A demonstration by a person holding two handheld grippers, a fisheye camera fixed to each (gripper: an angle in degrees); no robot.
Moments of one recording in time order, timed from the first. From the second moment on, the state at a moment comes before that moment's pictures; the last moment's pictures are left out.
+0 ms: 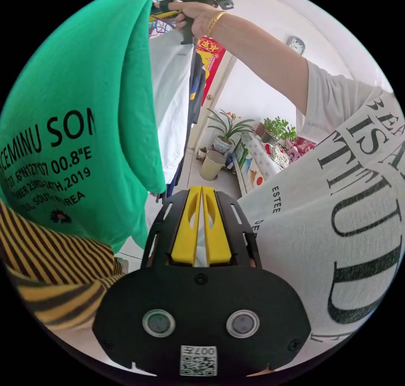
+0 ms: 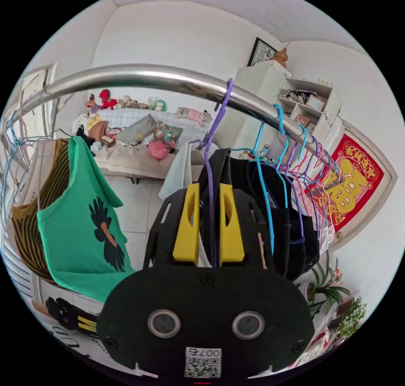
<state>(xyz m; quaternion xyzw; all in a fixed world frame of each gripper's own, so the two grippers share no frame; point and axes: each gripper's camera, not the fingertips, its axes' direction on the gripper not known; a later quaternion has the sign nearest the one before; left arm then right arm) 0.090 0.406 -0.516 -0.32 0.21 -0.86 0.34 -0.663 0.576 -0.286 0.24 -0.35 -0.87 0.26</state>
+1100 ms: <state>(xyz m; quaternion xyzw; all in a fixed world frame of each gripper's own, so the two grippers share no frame) 0.108 0.416 -0.553 -0.38 0.13 -0.86 0.32 -0.761 0.619 -0.329 0.09 -0.47 -0.84 0.27</state>
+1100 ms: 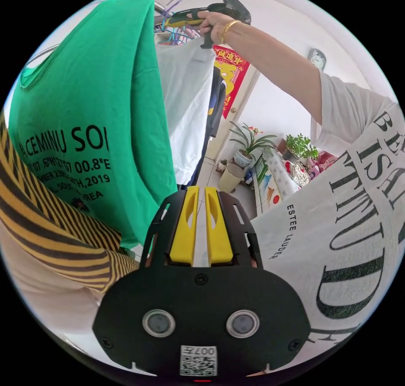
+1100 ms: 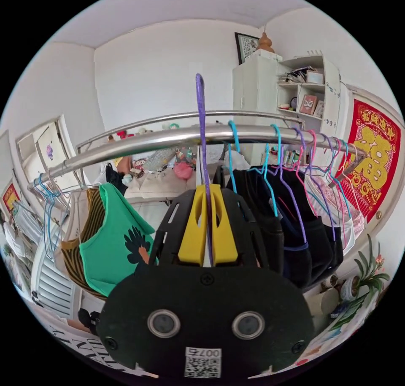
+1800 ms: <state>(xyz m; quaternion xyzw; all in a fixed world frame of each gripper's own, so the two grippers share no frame) 0.066 0.491 -0.462 -0.34 0.09 -0.80 0.48 -0.608 0.278 -0.204 0.17 -0.49 -0.81 0.27</state>
